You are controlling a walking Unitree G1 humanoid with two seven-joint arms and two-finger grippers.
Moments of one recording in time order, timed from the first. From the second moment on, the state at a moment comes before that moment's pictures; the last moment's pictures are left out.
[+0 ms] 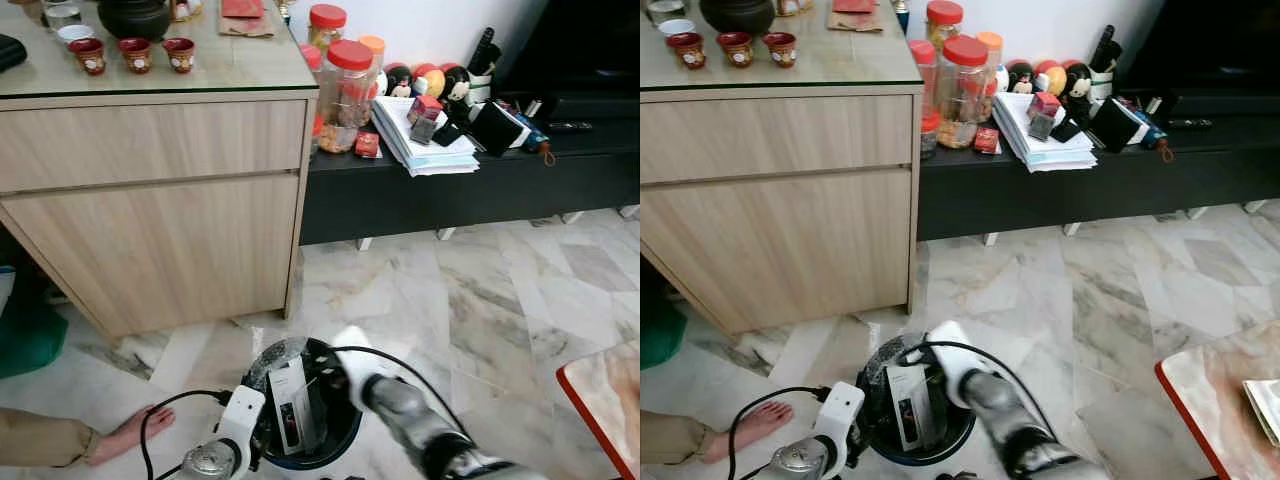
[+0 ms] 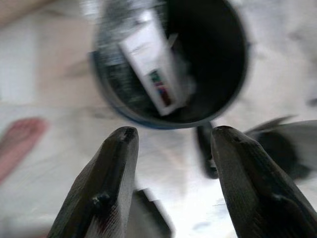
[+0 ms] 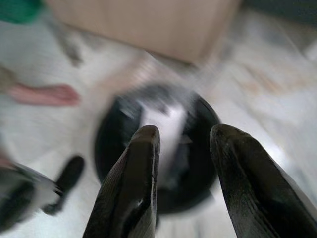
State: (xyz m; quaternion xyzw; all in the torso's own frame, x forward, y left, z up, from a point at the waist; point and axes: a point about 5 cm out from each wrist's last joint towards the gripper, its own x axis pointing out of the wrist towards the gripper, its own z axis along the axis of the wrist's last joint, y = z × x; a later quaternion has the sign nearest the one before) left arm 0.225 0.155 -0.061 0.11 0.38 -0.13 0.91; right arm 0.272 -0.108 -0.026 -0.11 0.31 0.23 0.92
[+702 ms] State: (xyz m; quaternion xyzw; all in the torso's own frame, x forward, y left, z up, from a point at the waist) left arm 0.221 0.189 -0.061 0.17 0.38 -0.03 0.91; right arm 0.183 -0.213 -0.080 0.08 0.44 -0.09 0.89
